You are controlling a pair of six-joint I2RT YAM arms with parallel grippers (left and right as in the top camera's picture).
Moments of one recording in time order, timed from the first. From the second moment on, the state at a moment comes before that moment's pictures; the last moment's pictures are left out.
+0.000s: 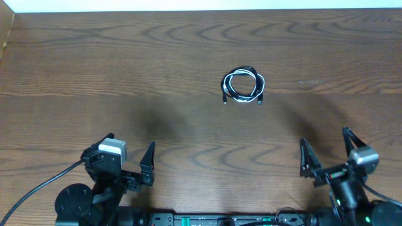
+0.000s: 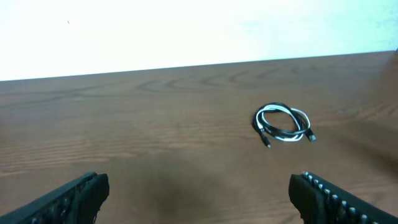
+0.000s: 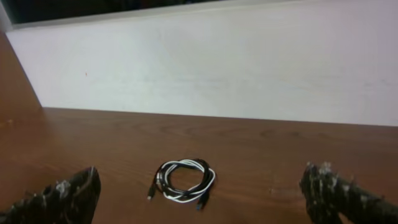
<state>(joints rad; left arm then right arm) -0.05 0.27 0.79 -0.84 0.20 0.01 -0.02 0.03 0.53 -0.50 -0.31 0.12</state>
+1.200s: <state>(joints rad) -0.05 0.79 1.02 -0.86 0.36 0.02 -0.02 0.94 1.38 -0.96 -0.34 -0.20</state>
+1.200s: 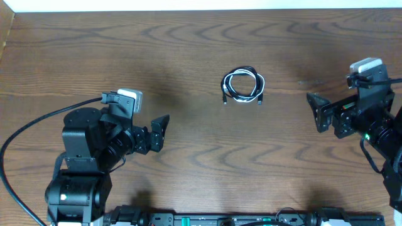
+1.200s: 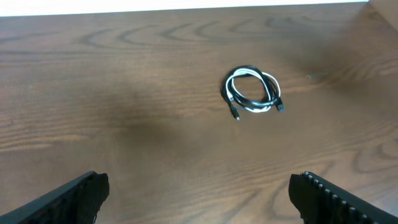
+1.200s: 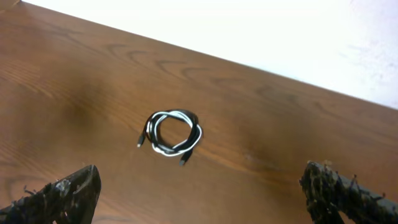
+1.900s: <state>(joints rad) -0.05 0.91 1.02 -0.68 0.37 -0.10 -0.02 1.01 1.38 -1.01 -0.25 -0.21</state>
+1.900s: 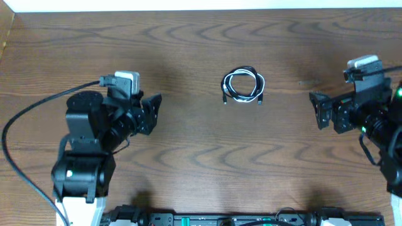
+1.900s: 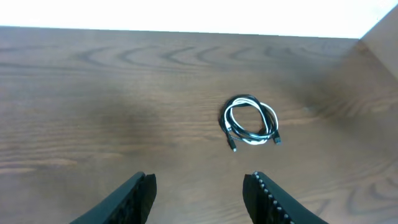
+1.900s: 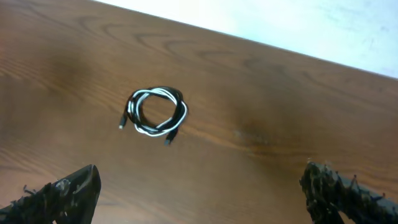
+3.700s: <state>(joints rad) -0.38 1.38 1.02 -0.45 0.23 -0.18 -0.04 1.39 1.38 -0.96 0.04 0.21</state>
